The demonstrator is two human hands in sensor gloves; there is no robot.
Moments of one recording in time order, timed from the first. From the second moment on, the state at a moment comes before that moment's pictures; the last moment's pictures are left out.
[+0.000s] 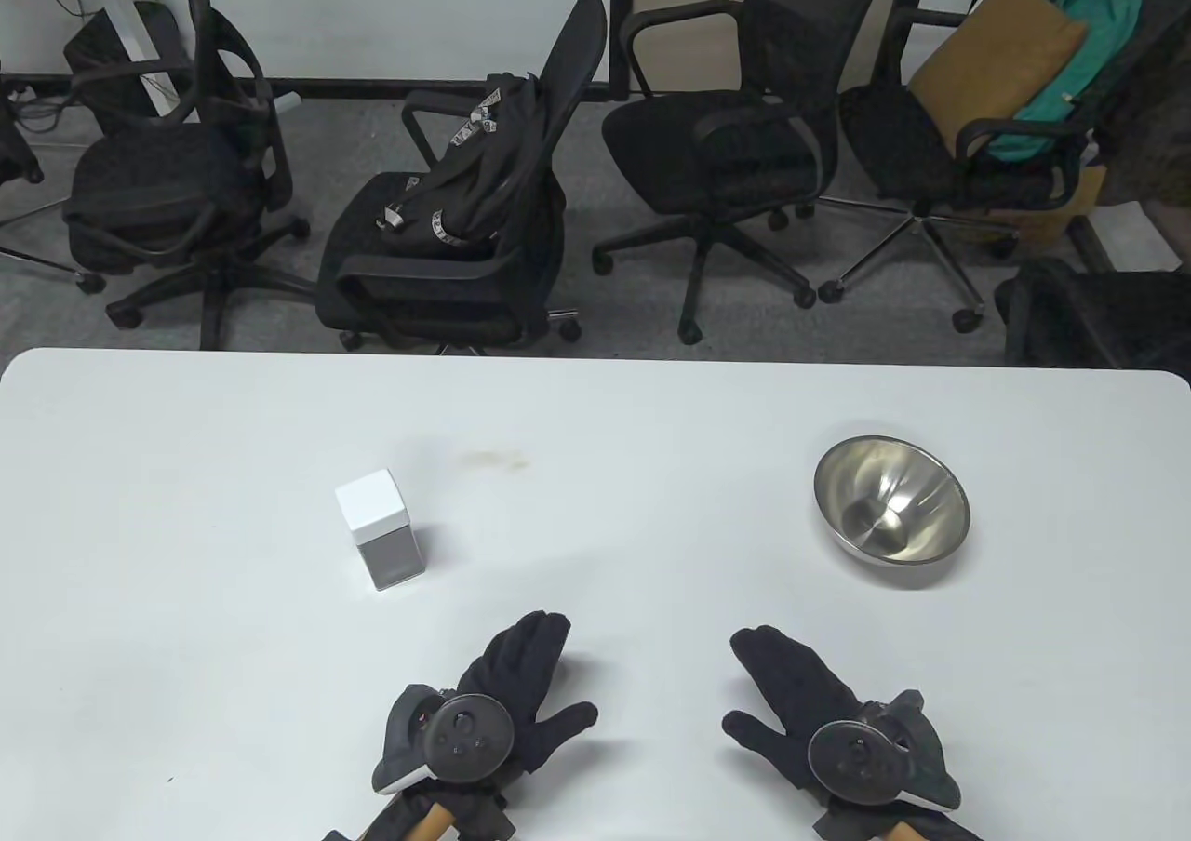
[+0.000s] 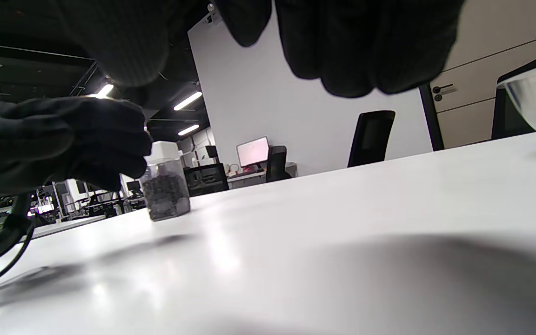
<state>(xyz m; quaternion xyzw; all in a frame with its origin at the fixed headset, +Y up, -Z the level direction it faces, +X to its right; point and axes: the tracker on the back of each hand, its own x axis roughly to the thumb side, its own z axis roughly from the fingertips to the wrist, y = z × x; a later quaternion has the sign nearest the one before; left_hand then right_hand) -0.137 -0.743 -0.249 0.04 -0.28 0.26 0.92 0.198 -0.733 -0.233 0.27 -0.10 0.94 0.16</state>
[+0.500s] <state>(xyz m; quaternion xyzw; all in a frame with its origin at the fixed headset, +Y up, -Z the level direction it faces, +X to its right) -0.198 -0.715 -0.264 0.14 -0.15 0.33 0.92 0.195 -0.735 -0.231 0.27 -0.09 0.94 0.16</state>
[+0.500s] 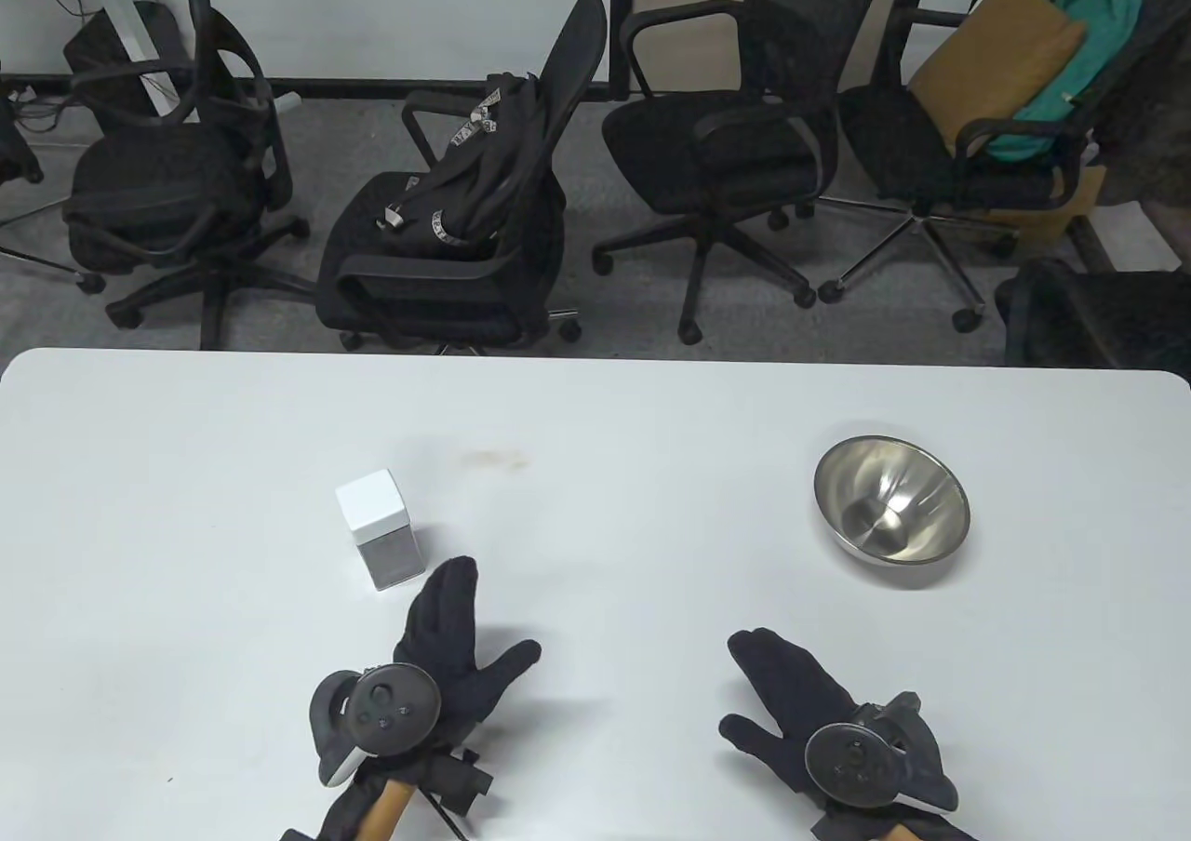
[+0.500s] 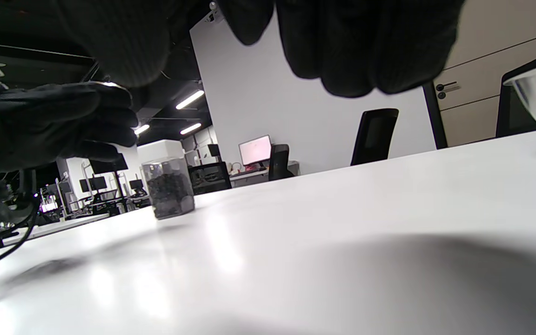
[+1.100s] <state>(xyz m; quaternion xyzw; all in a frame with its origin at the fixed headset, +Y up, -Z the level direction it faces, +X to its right) -0.282 -0.744 -0.320 0.08 0.06 0.41 0.90 0.194 -0.732 -0.232 0.27 -0.10 0.95 0.15</state>
